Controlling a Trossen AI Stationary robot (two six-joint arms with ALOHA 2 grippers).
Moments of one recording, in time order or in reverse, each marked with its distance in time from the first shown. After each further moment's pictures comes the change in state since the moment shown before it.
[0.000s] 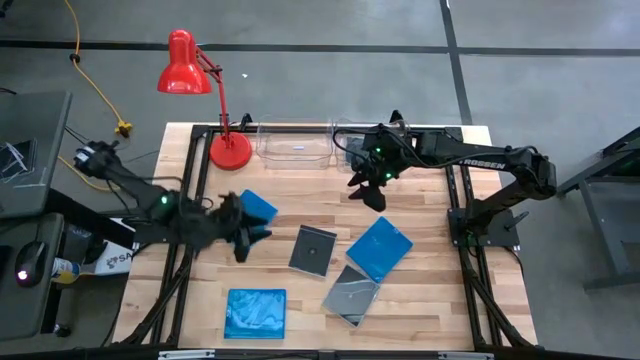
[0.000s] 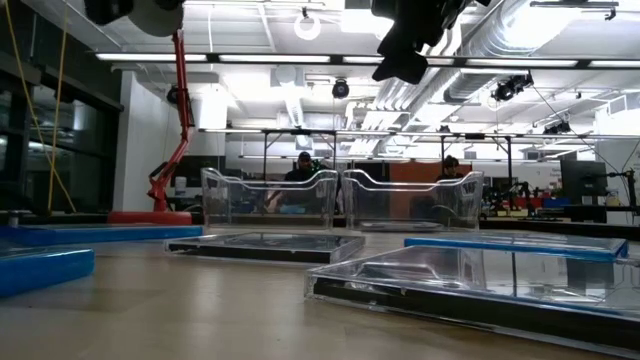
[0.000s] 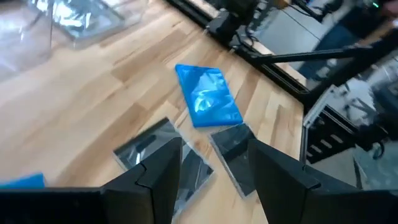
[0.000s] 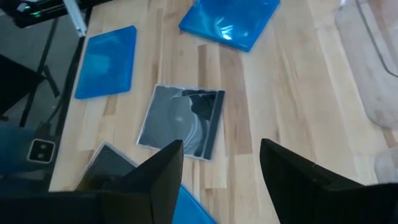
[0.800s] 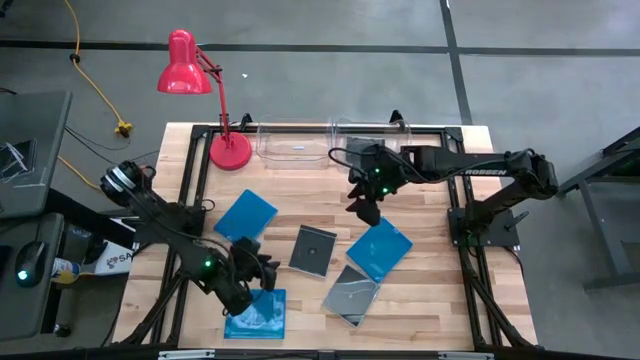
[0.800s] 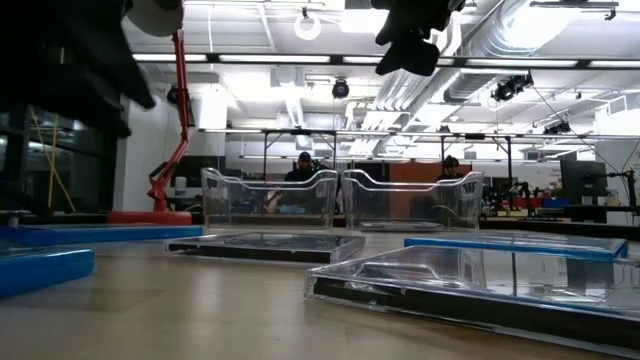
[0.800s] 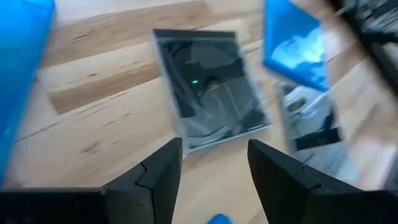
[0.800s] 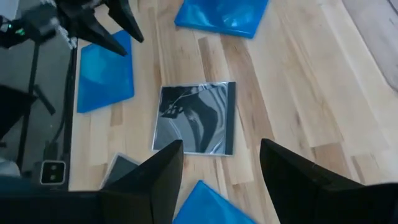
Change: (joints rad) left arm -0.181 0.518 0.000 -0.064 -0.111 -0.782; right arm 0.149 0.000 0.000 0.005 0.163 0.252
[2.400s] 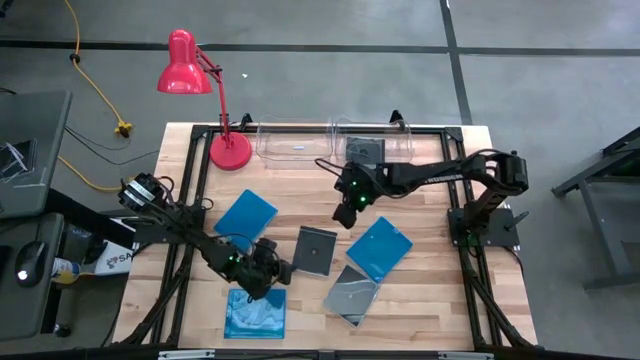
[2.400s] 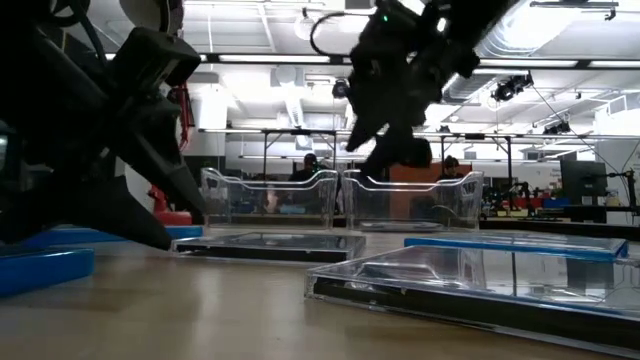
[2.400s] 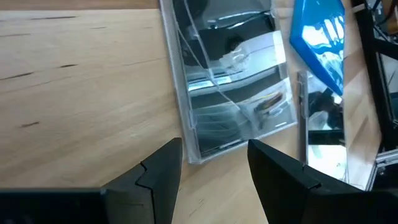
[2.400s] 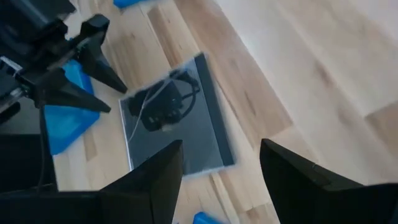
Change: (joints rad) left arm 0.146 0.188 -0.226 0.702 0.168 0.014; right arm -0.059 0.223 -0.263 0.439 -0.100 0.305
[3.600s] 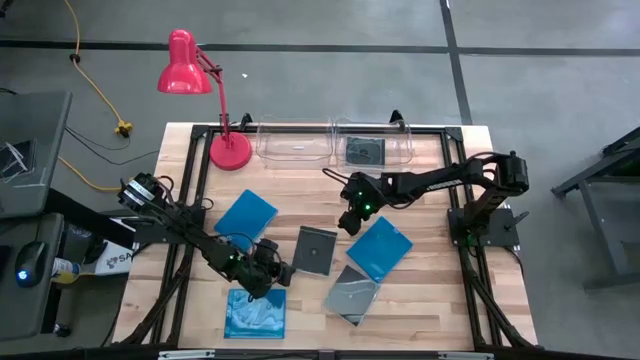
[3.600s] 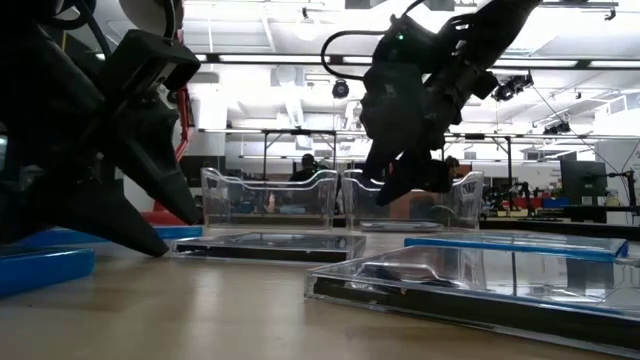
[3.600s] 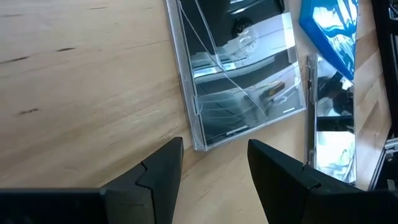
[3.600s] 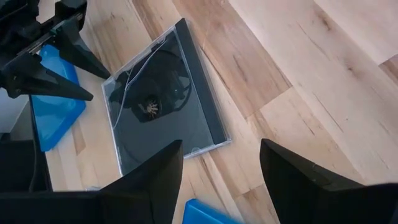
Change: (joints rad) left arm 0.000 0.000 0.001 -0.016 0.086 0.008; right arm 0.029 0.000 -0.140 0.137 0.004 0.090
